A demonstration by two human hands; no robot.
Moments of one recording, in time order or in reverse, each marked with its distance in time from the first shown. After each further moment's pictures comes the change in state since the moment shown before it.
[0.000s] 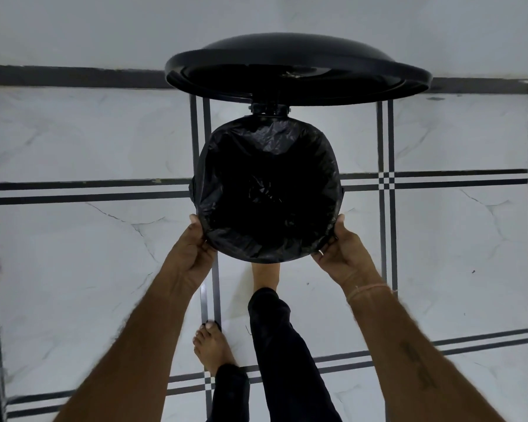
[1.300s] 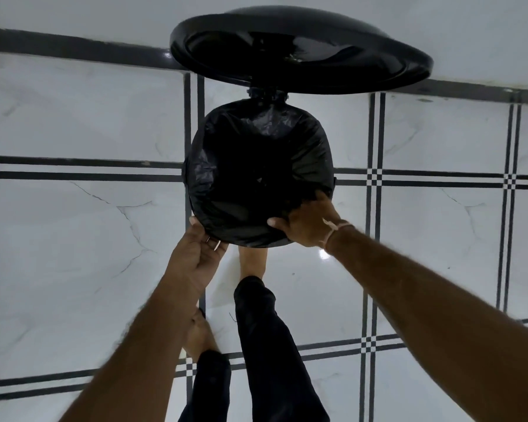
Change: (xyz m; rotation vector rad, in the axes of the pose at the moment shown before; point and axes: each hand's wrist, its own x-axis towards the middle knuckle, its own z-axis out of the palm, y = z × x) left_hand -0.007 -0.042 -0.008 -0.264 0.015 -0.075; right_hand -0.008 -0.015 0.059 -2.713 -0.307 -0.671
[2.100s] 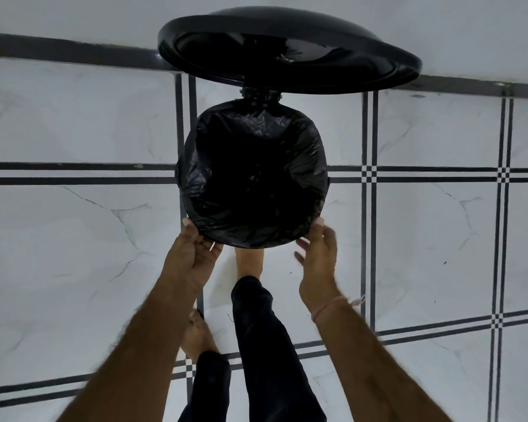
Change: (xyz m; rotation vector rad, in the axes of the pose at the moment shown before) left_hand -0.001 -0.001 0.004 0.035 0.022 0.016; right_hand -0.053 -0.057 0.040 2.148 0.606 0.849
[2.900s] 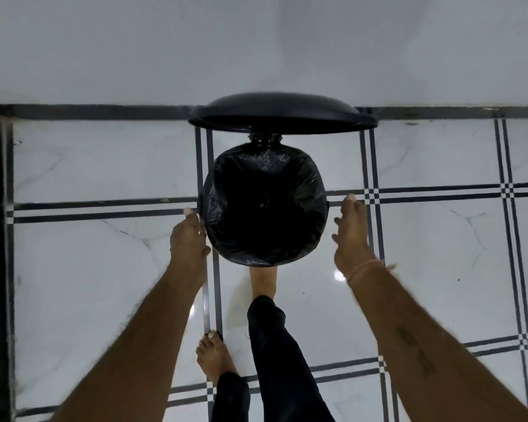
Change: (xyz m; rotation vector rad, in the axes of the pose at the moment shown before) left_hand -0.058 0.066 0.065 0.571 0.238 0.216; right_hand 0.012 -0.104 0.003 -0.008 -0.039 -0.059
